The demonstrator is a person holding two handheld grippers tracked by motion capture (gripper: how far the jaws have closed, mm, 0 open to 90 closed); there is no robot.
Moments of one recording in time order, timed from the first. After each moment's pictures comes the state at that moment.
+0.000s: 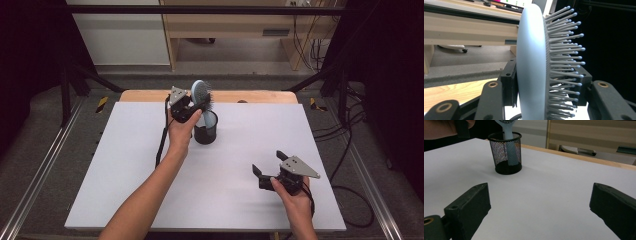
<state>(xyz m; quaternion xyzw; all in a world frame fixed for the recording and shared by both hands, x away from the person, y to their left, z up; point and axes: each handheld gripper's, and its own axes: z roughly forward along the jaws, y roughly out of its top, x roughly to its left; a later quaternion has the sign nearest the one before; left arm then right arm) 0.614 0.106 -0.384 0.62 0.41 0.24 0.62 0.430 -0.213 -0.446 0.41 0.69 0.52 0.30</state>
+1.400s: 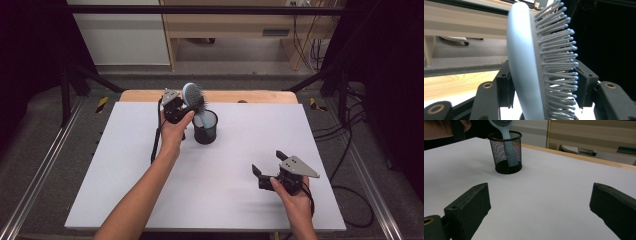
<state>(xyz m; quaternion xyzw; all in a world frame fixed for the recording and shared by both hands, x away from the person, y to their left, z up) 0.619 0.128 -0.394 0.63 0.43 0.23 0.60 0.430 -0.213 -0.447 0.40 0.69 0.52 0.30</state>
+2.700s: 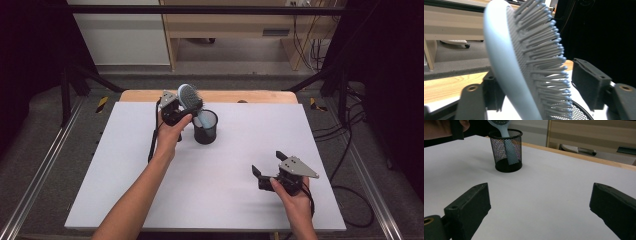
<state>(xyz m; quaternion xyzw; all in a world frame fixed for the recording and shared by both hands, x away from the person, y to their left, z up) 0.618 0.136 -0.400 0.64 0.41 0.24 0.60 0.430 -0.212 -0.447 0.40 0.70 0.51 0.30</state>
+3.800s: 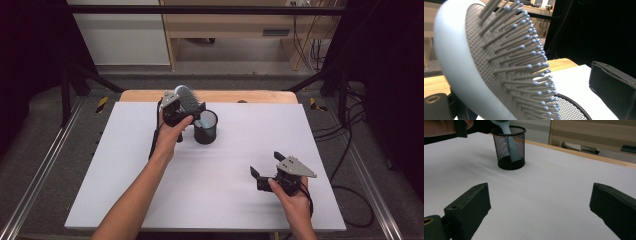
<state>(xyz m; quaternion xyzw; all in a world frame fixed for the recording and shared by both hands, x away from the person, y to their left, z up) 0.620 0.134 -0.403 0.65 0.41 0.22 0.60 0.430 -0.208 -0.448 0.40 0.71 0.51 0.29</state>
